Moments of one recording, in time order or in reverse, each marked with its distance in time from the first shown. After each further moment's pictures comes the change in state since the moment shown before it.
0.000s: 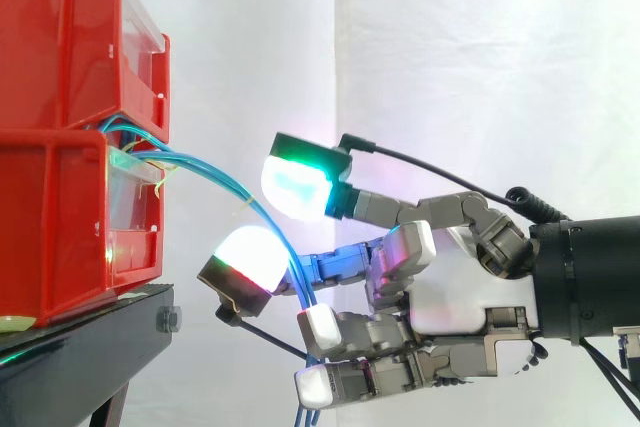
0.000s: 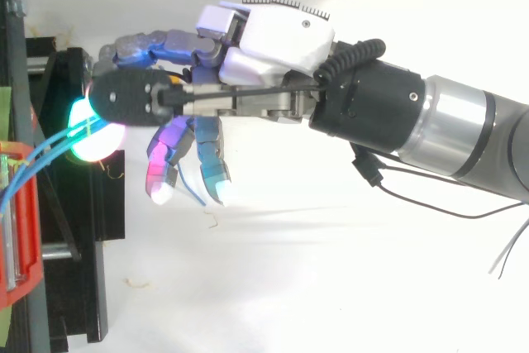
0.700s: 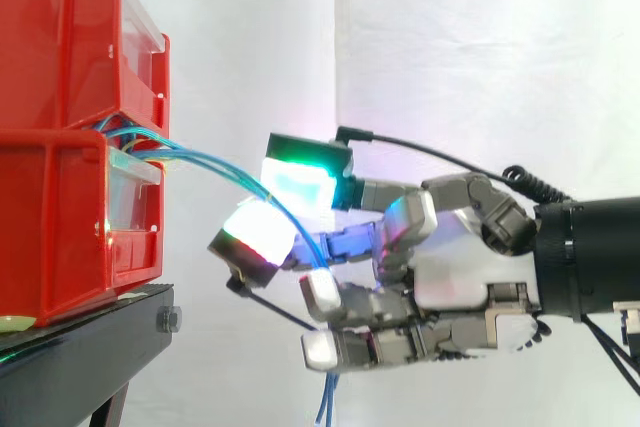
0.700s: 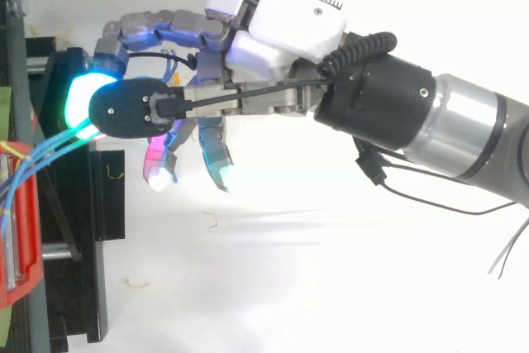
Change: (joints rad) arm 0.007 0.022 0.000 -0.005 0.061 0.014
